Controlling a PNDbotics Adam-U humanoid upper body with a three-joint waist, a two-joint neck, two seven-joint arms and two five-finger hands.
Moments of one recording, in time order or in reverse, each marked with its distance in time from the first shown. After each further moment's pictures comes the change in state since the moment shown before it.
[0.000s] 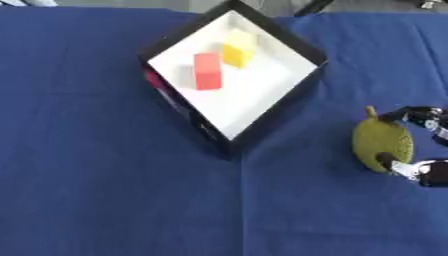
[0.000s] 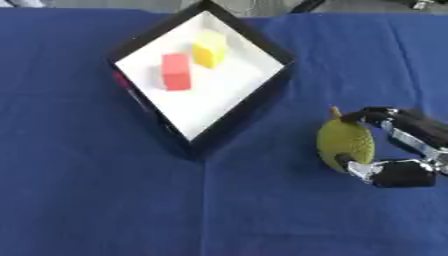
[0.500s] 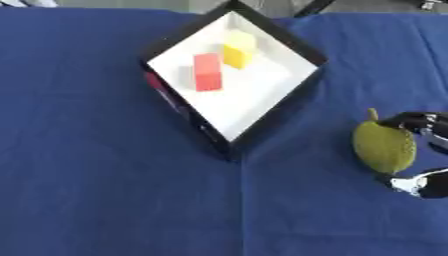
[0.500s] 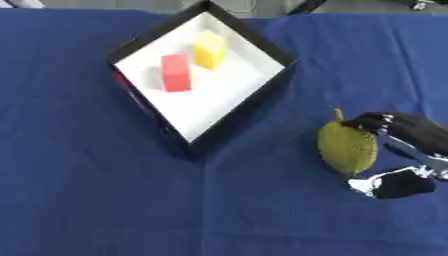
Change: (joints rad) left arm 0.000 -0.008 0.000 0.000 0.000 -0.005 0.005; right arm -0.013 -0.009 0.012 0.000 0.120 -0.005 0.048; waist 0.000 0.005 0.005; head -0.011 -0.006
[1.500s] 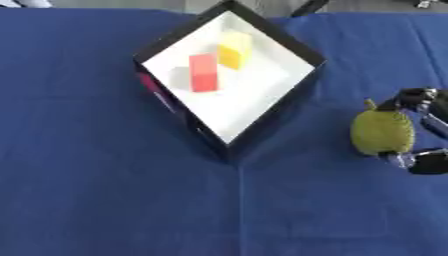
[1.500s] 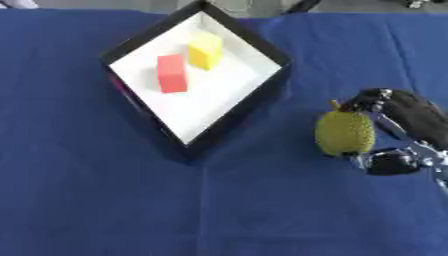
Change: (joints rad) left arm 0.000 -0.018 -0.005 0.000 0.007 -0.003 0.005; right arm -0.056 0.012 0.040 0.000 0.101 0.071 -0.351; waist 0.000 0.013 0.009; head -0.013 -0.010
